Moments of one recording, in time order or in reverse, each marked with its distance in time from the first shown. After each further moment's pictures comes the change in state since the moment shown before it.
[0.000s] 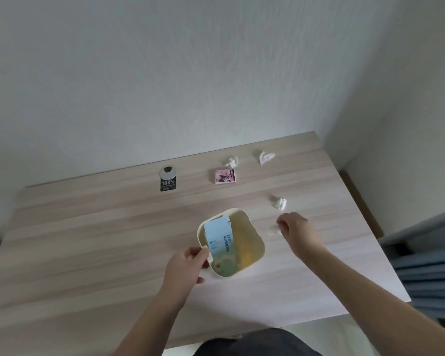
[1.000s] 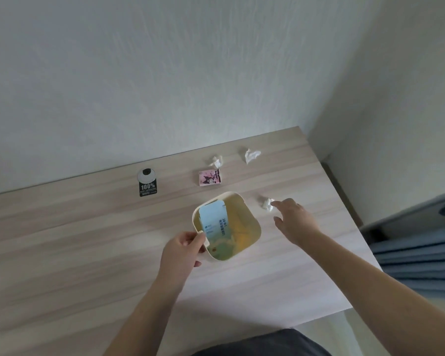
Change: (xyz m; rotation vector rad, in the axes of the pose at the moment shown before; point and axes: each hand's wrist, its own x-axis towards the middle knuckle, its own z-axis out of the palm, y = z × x) left_hand 0.051 0.035 0.016 -0.016 -0.059 0.046; right_hand 0.042 0.012 -0.015 -0.269 -0.169 0.079
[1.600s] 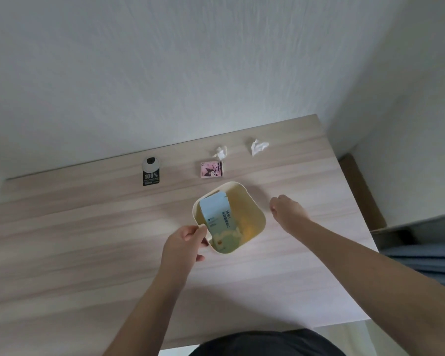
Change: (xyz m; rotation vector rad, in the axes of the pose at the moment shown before) left_hand -0.005 0.021 0.041 0.015 0.115 -0.081; right_hand 0.066 0.025 0.031 -0.005 -0.114 -0.113
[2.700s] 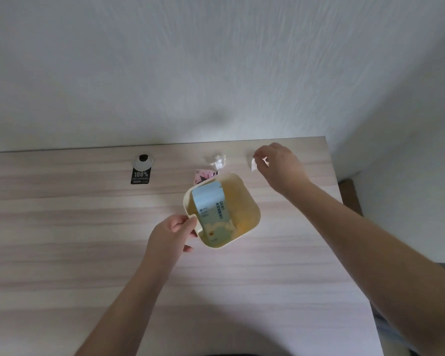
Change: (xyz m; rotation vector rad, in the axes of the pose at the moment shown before) left_hand 0.032 0.042 0.015 -0.113 0.058 0.021; right_hand 0.081 -0.046 -0.134 0.218 0.328 -0.263
